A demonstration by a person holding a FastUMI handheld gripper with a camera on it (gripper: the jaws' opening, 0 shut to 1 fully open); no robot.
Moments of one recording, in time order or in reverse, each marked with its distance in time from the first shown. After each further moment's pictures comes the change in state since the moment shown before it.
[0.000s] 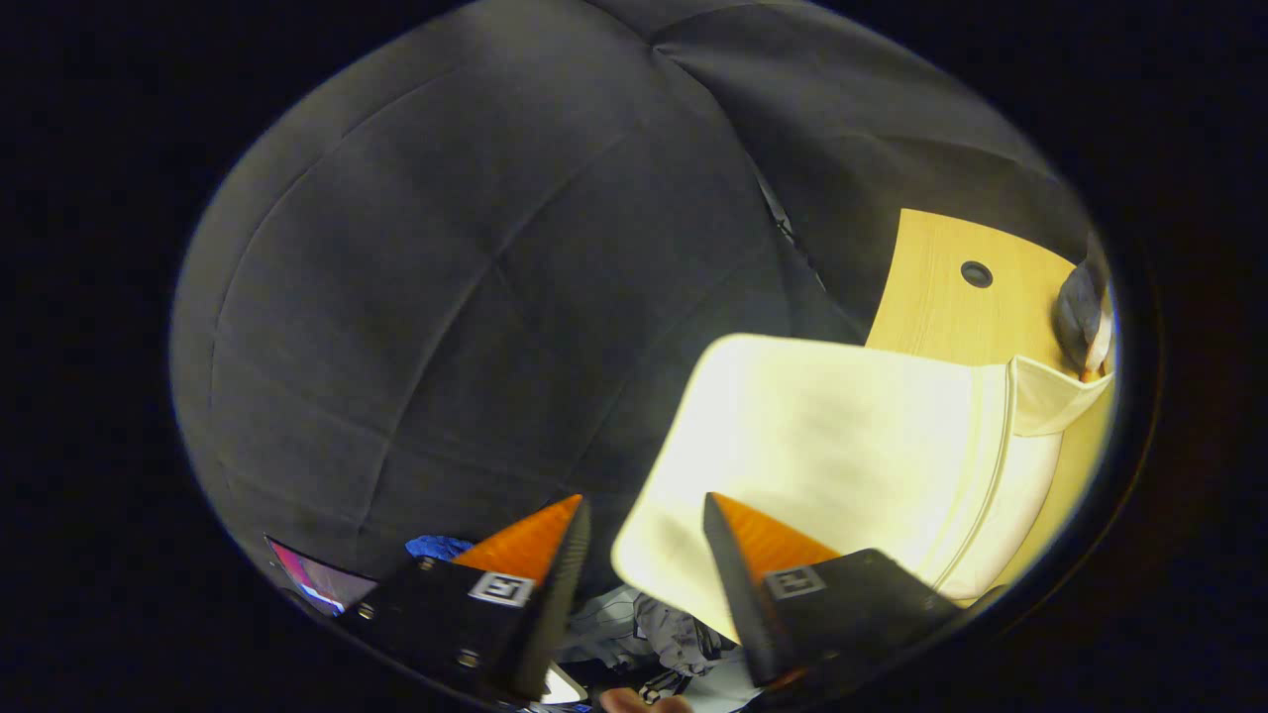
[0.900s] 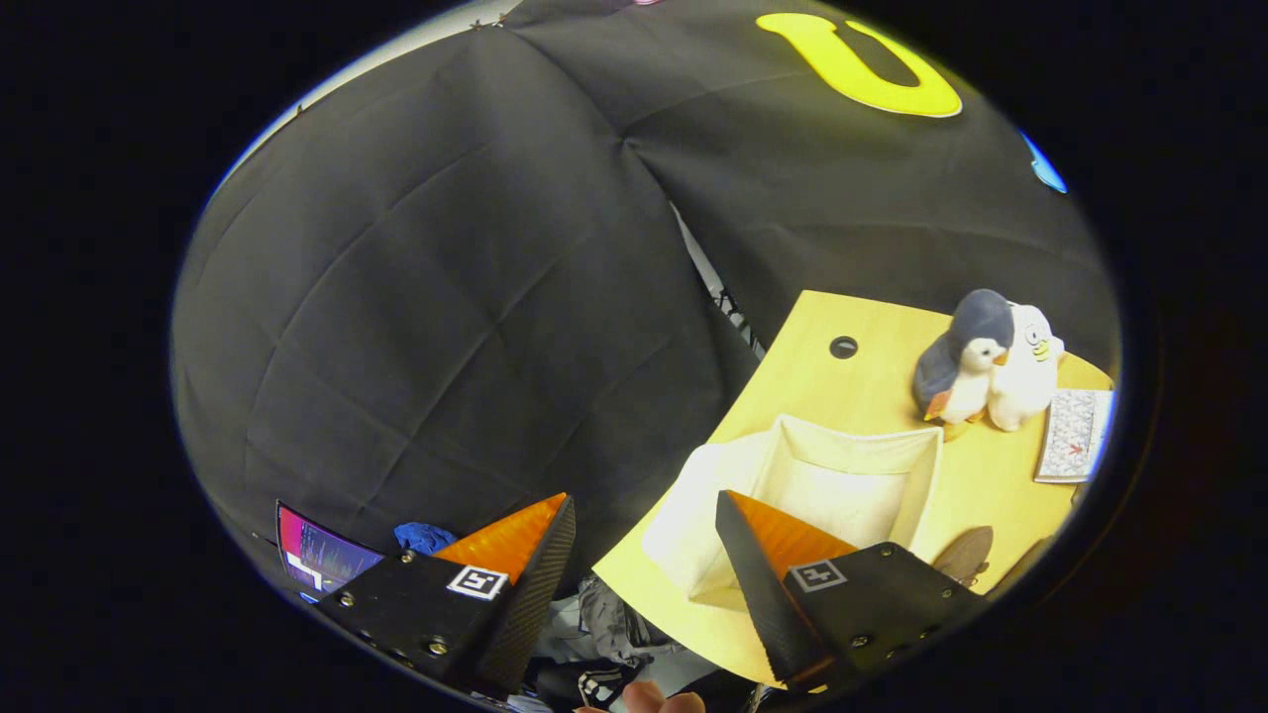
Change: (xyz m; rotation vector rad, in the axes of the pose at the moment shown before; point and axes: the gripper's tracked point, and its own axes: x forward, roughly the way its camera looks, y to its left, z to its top) arm -0.228 -0.111 0.017 -0.023 -0.162 -0.062
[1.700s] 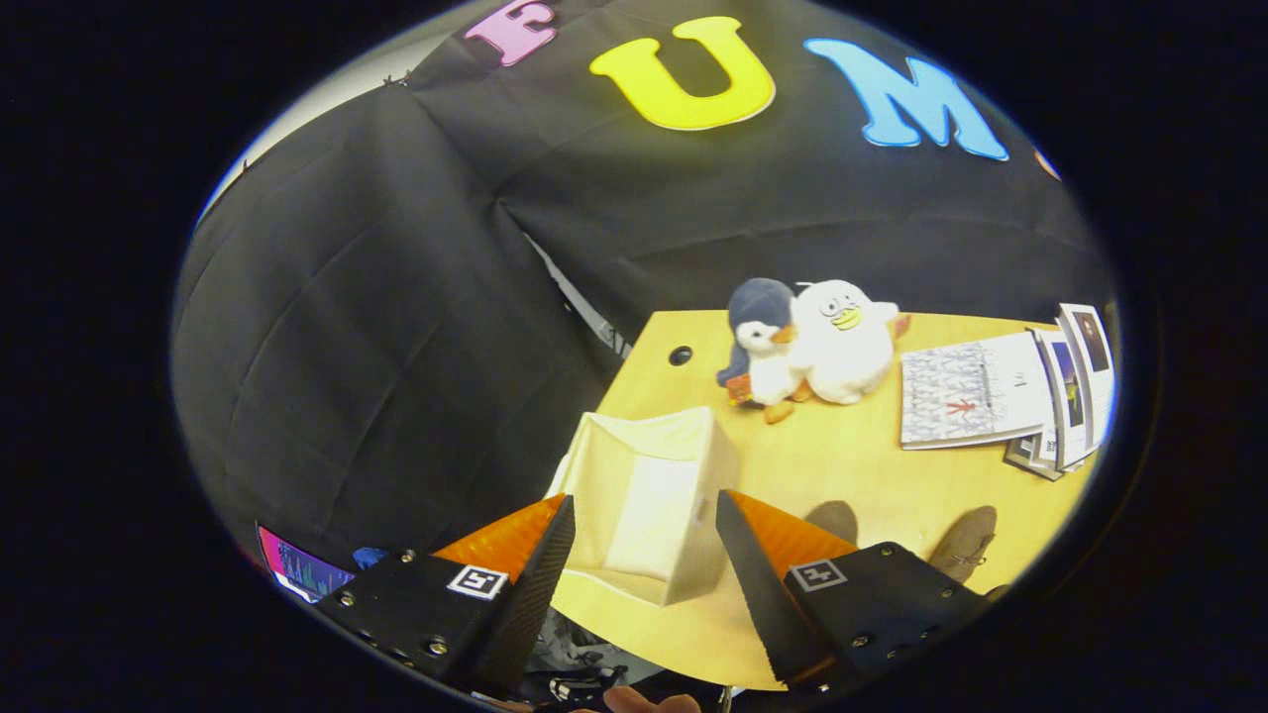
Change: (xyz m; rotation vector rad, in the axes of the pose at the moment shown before) arm -0.112 -0.187 -0.047 0.126 -0.105 -0.228
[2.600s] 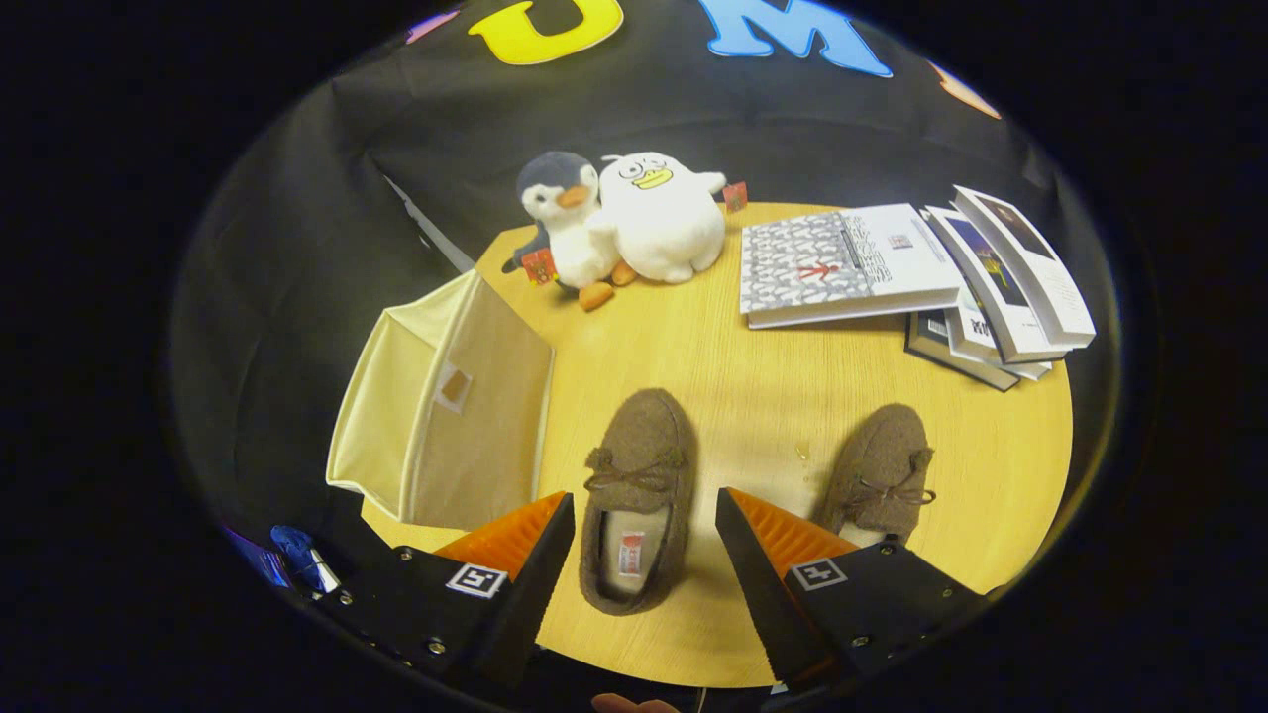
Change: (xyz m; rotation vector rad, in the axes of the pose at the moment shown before) arm 0.033 -0.167 -0.145 0.073 0.173 -0.266
